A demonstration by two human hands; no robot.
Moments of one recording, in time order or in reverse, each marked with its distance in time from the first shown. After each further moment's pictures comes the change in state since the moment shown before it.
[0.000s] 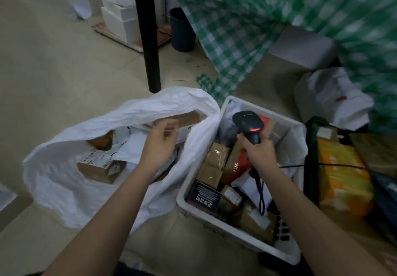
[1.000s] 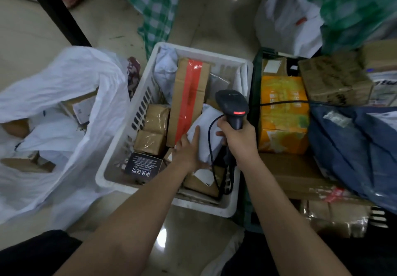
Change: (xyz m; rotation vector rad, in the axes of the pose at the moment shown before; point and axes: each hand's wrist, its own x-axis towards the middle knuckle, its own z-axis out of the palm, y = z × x) left_hand -0.077 -0.026 0.283 0.791 -0.777 -0.181; right_hand 0.005 0.114 -0.119 0.269 0.031 0.241
